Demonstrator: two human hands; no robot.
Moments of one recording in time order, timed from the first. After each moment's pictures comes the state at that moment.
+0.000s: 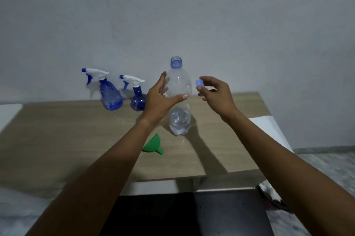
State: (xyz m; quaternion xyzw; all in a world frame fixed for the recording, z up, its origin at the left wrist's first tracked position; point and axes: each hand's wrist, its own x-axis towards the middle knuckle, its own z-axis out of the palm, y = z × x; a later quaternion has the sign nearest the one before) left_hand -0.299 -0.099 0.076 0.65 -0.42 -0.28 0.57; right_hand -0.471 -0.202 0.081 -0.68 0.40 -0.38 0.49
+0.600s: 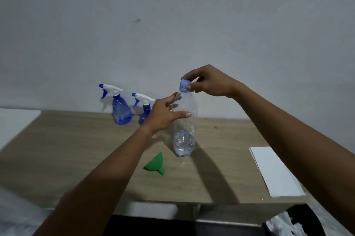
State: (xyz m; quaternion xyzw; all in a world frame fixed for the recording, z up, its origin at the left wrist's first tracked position) left_hand -0.277 -0.107 0.100 0.64 -0.46 -0.31 0.53; right_hand -0.430 -0.240 0.212 -0.90 0.19 -0.15 0.37
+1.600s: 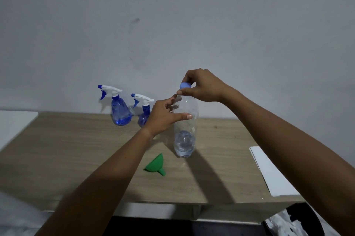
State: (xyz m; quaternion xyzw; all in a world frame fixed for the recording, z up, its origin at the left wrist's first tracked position) left_hand -0.277 -0.107 0.100 0.65 -0.45 -0.30 0.53; right_hand -0.412 -0.228 0.201 -0.93 0.25 -0.15 0.24
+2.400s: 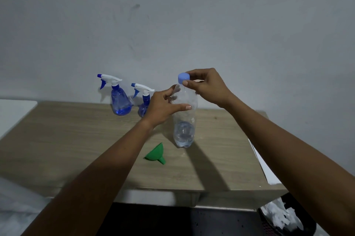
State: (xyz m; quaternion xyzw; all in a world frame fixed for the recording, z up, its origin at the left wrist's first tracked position) left_hand -0.281 -0.095 0.101 0.65 -0.44 -0.30 0.54; right_hand -0.426 -0.212 0.163 -0.82 0.25 -0.28 0.43
